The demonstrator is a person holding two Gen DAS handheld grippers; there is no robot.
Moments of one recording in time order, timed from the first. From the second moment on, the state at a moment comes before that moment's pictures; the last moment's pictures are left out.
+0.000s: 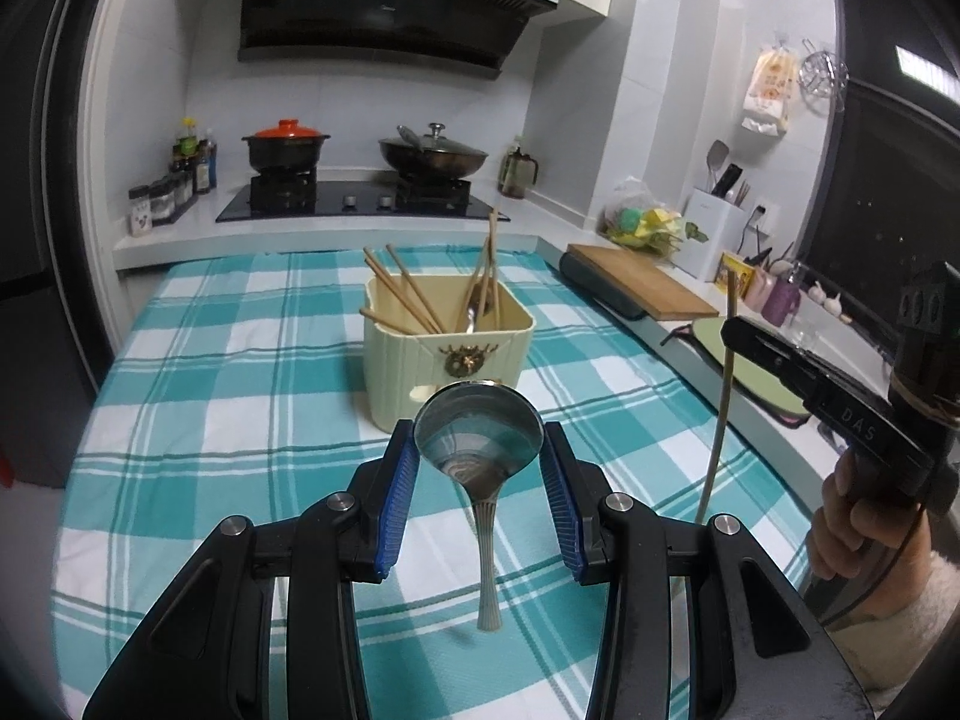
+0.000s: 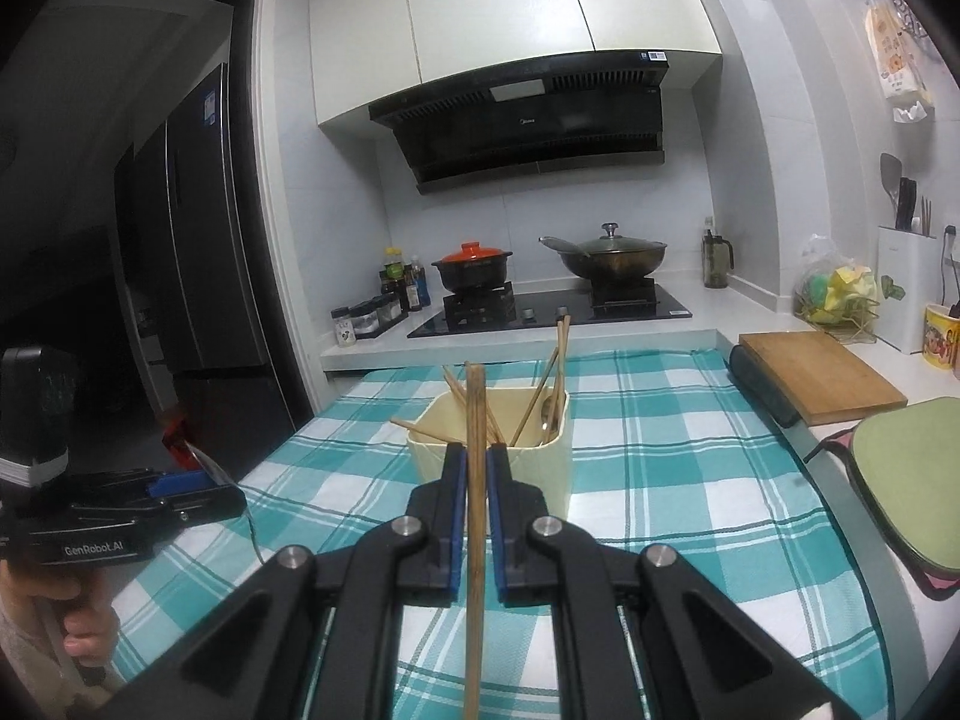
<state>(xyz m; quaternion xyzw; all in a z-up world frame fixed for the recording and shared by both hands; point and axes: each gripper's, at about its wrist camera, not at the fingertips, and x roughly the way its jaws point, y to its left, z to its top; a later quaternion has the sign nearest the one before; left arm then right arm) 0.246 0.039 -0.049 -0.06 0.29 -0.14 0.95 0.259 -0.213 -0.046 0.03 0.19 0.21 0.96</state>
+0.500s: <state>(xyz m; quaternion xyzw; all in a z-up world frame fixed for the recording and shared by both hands) 0.286 0.062 -0.003 -0.10 0.27 -0.16 0.94 0.295 -0.204 -0.034 0.02 0.20 0.22 0.95</state>
